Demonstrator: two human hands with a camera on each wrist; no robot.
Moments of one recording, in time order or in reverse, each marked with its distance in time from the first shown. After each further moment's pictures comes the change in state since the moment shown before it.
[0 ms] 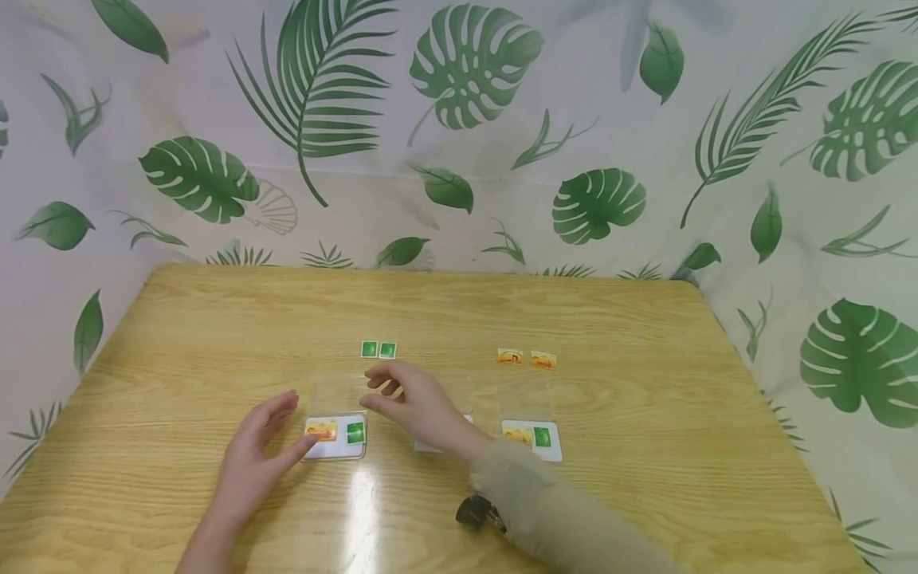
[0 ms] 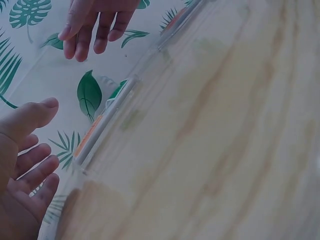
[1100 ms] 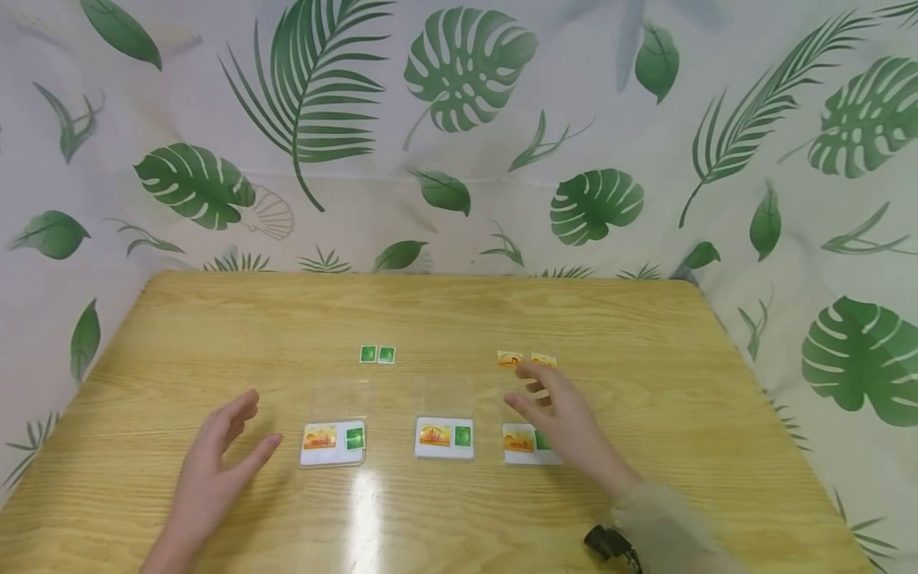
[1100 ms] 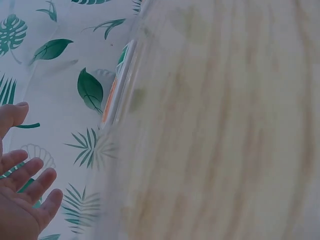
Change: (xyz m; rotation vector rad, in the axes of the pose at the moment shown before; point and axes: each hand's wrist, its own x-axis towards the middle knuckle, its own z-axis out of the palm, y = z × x) left_hand -0.006 0.022 -0.033 0.184 0.048 -0.008; right_hand -0.099 0.061 -0.105 -0.151 0.273 0.123
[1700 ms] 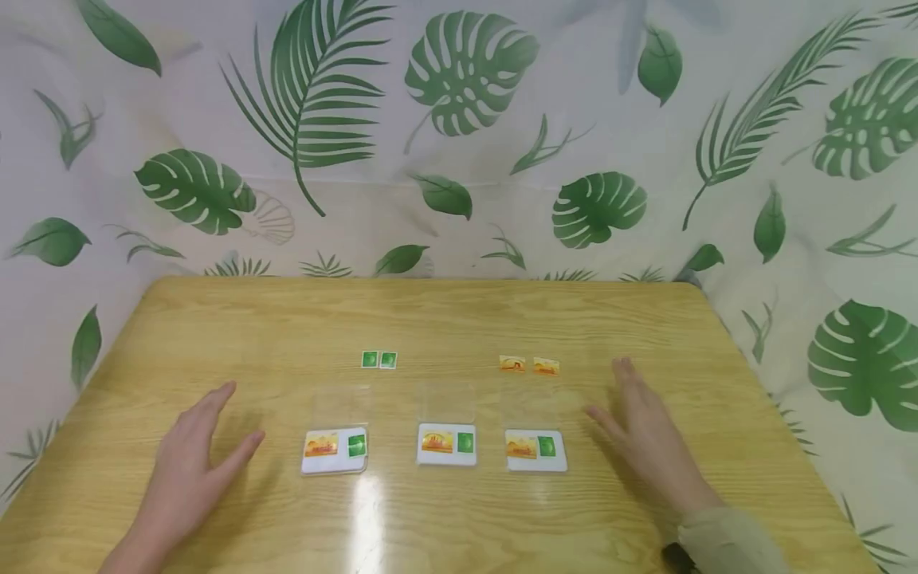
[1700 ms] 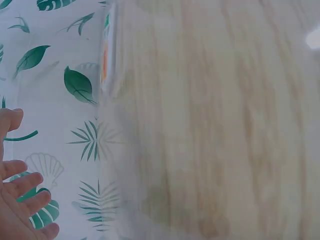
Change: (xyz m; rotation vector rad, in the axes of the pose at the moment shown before) left_hand 0.014 -0.004 -0.028 0.301 -0.036 0.130; right_hand -0.028 0.068 -0.057 -0.429 0.060 0.077
